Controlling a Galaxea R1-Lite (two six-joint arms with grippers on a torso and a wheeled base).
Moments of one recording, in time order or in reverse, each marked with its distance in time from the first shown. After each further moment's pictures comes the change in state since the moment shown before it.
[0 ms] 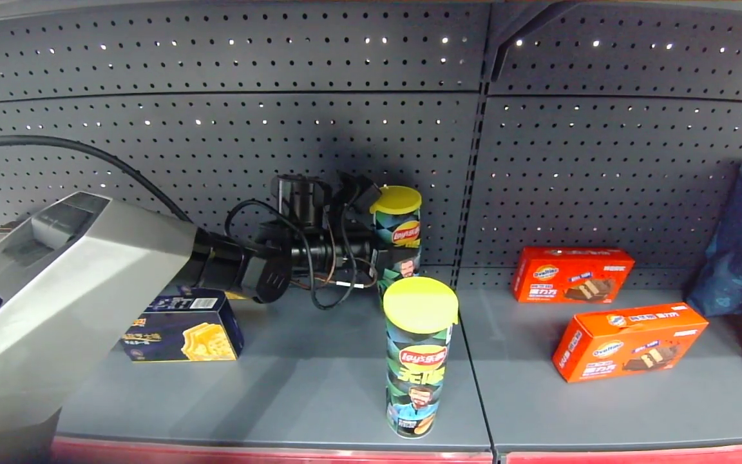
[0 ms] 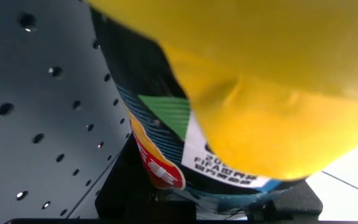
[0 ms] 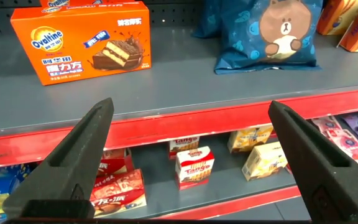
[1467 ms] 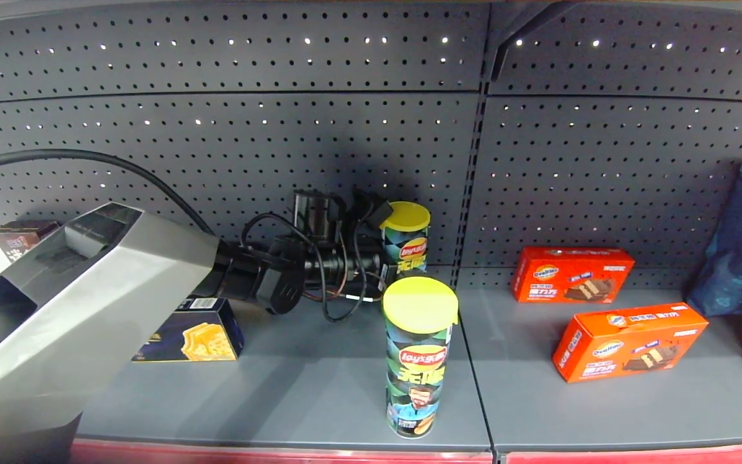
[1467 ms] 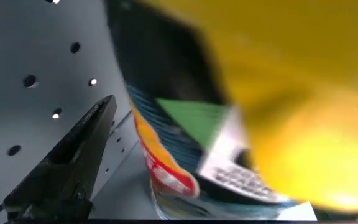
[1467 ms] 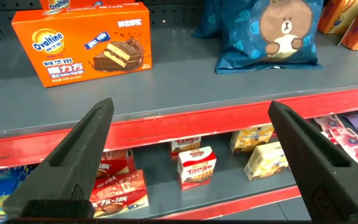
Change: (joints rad) left arm -0.029 0.037 0.010 0.004 0.051 0.009; right arm 0.001 0.000 0.000 -0.002 0.000 0.013
